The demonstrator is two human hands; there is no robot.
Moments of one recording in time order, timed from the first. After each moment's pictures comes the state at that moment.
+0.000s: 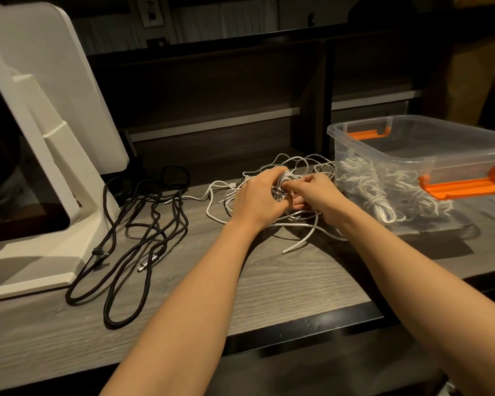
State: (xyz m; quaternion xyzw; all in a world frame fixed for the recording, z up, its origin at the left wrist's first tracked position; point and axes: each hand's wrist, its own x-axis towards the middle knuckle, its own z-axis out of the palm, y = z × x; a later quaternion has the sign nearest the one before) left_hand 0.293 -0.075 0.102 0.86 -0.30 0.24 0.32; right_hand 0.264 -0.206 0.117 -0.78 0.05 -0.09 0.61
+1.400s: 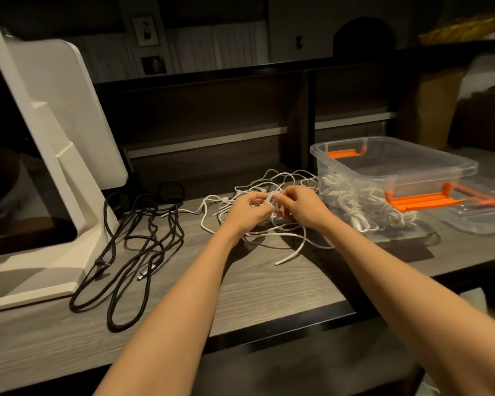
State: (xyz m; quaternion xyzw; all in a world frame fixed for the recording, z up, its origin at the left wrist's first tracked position) left_hand 0.283 -0.067 0.114 0.80 -0.21 -0.02 0.56; right_hand 0.265 -0.218 0.114 -0.89 -0.06 -0.15 0.43
